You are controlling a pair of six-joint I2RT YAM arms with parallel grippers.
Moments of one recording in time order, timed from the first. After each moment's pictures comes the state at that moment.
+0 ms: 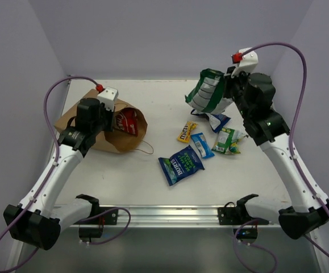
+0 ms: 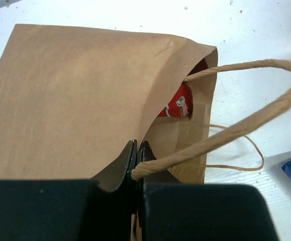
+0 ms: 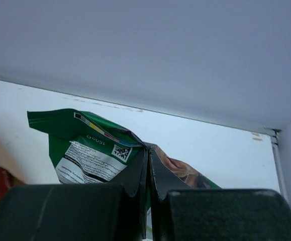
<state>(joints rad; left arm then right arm) -0.28 1.07 1.04 -0.49 -0.05 0.08 0.45 1.16 1.41 -0.31 0.22 -0.05</state>
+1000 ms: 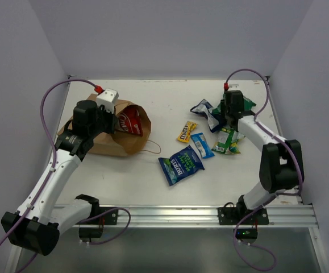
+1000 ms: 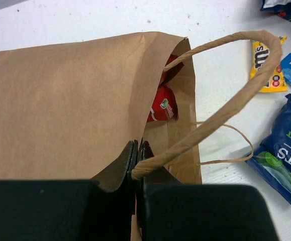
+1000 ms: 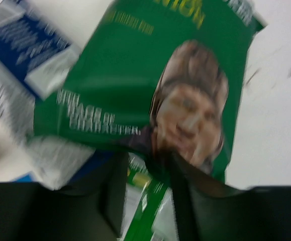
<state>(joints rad) -0.28 1.02 1.02 -0.48 0.08 0.04 0.16 1.65 1.13 -0.21 0.34 0.02</state>
